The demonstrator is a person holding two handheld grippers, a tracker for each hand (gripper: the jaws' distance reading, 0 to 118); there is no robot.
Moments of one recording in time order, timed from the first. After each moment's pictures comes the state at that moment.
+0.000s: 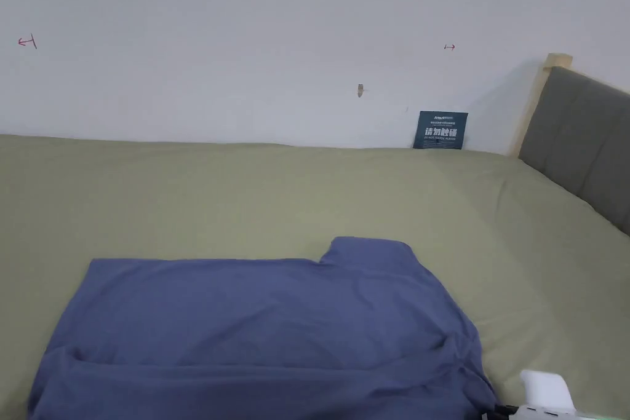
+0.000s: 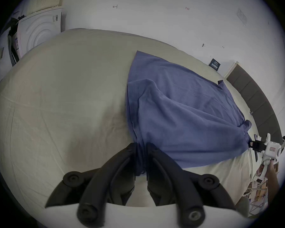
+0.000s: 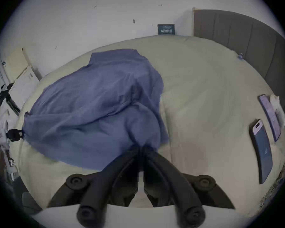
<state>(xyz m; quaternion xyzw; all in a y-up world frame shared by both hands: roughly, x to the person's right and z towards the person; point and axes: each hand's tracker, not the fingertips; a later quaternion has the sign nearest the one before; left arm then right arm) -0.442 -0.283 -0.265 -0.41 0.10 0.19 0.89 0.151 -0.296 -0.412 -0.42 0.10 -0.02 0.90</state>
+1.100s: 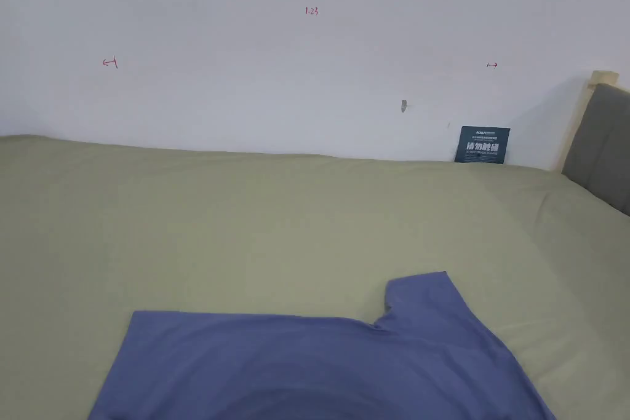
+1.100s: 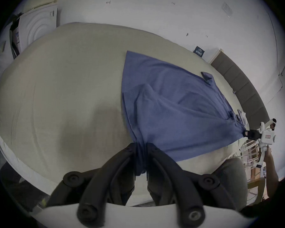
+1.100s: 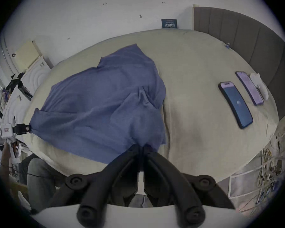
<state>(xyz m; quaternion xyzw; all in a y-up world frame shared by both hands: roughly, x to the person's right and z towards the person) -0.451 -0.273 -0.106 -0.45 0.03 0.19 0.87 0.201 -0.258 -0.252 -0.47 0.14 -0.02 0.87</state>
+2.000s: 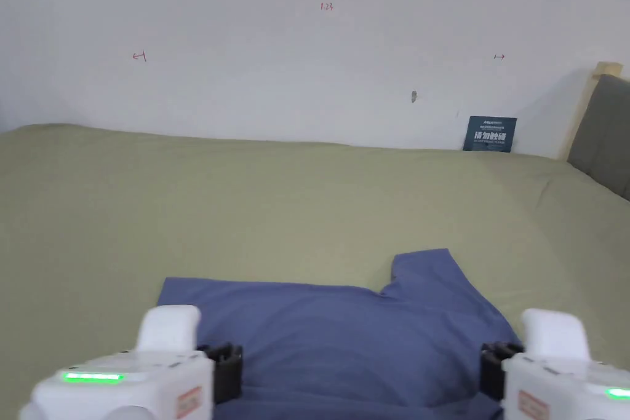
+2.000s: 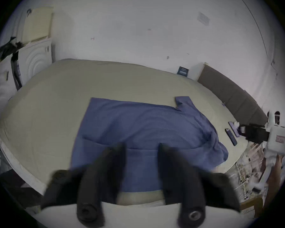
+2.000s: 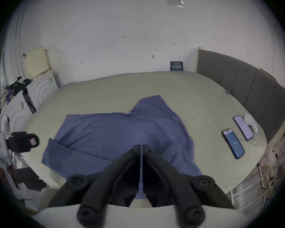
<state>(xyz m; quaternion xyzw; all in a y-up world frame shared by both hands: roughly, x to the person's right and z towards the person) -0.273 -0.173 -0.141 -0.32 0.04 0.12 0.94 0.049 -0.159 -0.211 -0.30 0.14 0.01 0.94</state>
